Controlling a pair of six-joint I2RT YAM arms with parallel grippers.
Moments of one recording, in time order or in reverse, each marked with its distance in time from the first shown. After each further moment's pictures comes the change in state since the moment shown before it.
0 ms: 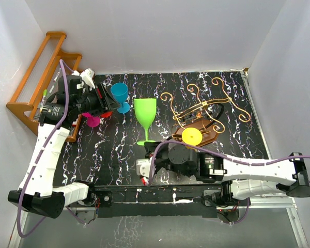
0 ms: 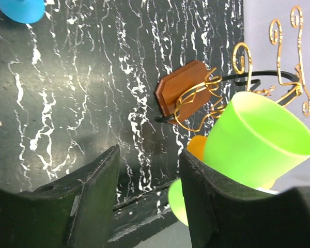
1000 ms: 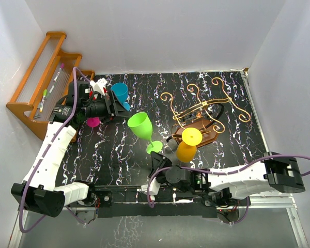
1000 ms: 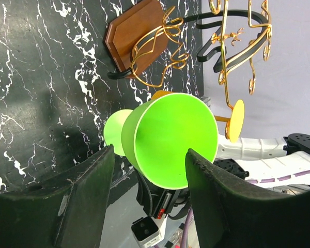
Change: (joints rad) left arm -0.011 0.014 -0.150 0.079 0.325 -0.082; right arm 0.085 0.098 -0.476 0.447 0.239 -0.610
